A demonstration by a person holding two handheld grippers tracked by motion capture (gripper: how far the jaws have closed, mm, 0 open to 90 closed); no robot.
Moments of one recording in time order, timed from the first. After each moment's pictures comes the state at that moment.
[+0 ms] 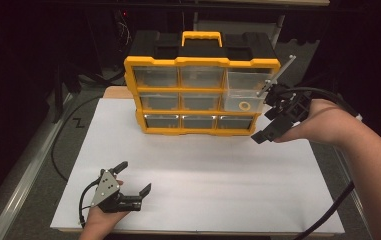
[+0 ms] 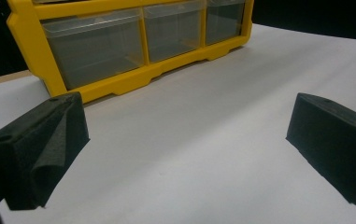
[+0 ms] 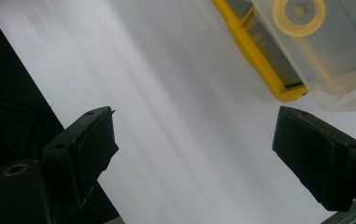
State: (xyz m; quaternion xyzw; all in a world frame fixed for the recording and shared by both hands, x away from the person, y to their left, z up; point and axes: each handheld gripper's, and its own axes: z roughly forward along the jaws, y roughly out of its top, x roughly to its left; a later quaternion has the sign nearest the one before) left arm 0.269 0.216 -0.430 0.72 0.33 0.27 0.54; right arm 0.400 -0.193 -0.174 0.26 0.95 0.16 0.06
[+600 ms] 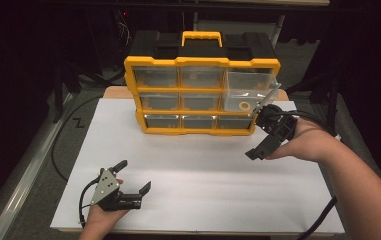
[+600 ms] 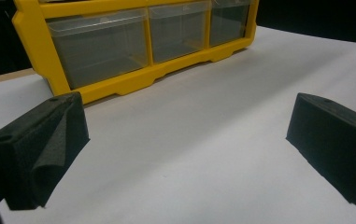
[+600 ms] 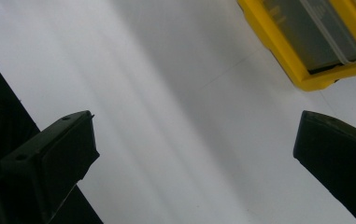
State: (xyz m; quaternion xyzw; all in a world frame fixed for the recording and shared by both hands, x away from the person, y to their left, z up) left arm 0.272 0.217 -0.430 0.72 0.34 0.27 0.54; right arm 0.399 -0.191 -0.233 0.27 0.95 0.14 0.07
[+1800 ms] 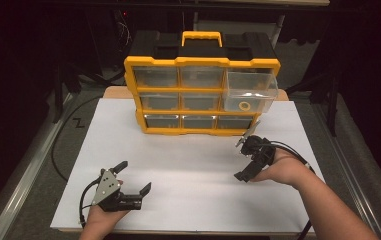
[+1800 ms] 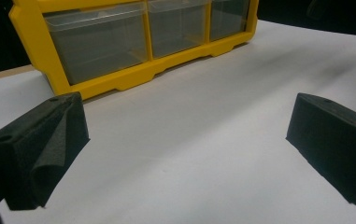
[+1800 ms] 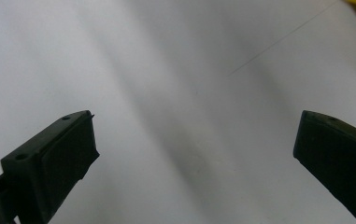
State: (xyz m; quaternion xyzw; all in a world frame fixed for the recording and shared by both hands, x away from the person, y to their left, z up) left arm 0.271 0.215 -0.432 0.73 0.34 0.27 0.53; right arm 0.401 -0.185 -0.346 0.27 0.95 0.13 0.06
